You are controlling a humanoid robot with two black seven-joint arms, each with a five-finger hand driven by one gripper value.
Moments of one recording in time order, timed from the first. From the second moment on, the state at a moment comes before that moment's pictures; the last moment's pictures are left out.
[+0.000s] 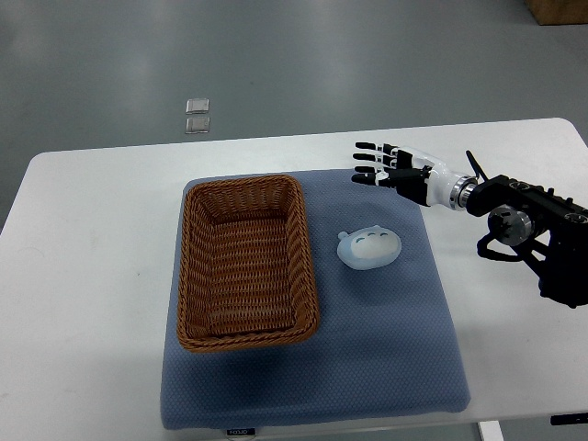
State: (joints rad) left arm 0.04 0.00 -0.13 -0.12 0.06 -0.05 0.04; right arm 0.80 -0.25 0.60 0.65 -0.39 0.37 0.06
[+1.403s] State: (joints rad) left arm 0.04 0.00 -0.11 -0.12 0.06 -0.04 0.04; right arm 0.84 -0.50 0.47 0.96 -1.42 0.48 0.58
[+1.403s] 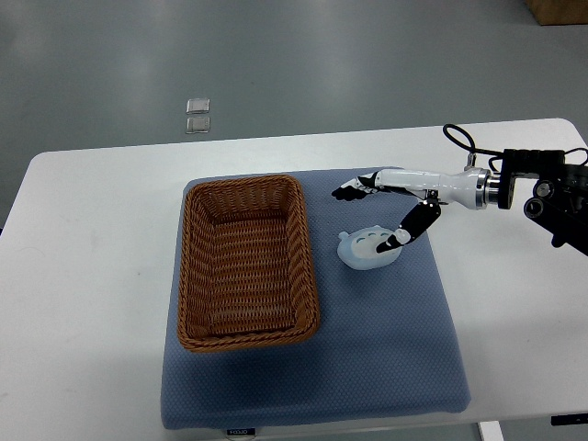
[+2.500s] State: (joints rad) left arm 0.04 0.00 -0.12 -0.12 0.06 -0.04 0.04; right arm 0.81 -0.49 0.24 0.96 -1.48 0.06 0.61
